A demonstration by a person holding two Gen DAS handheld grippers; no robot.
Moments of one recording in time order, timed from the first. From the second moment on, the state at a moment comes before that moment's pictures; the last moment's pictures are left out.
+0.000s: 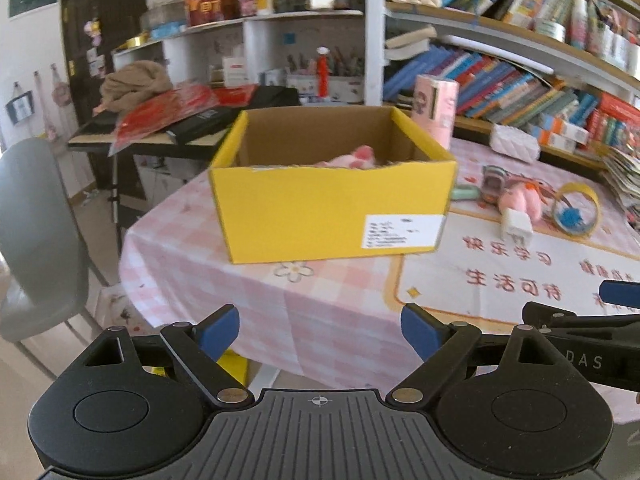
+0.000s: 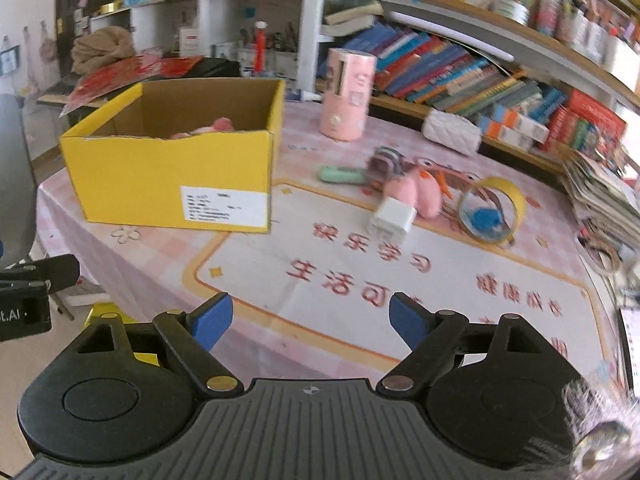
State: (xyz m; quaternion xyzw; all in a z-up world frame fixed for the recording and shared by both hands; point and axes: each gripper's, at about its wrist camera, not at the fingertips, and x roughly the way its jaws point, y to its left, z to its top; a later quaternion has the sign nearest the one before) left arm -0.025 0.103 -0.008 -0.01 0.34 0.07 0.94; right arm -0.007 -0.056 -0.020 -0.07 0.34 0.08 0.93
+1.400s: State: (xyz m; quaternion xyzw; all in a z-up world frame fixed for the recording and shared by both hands) left arm 0.061 -0.028 -0.020 0.03 0.36 -0.09 0.93; right arm 0.026 -0.194 -0.029 -0.01 0.38 -0.09 0.92
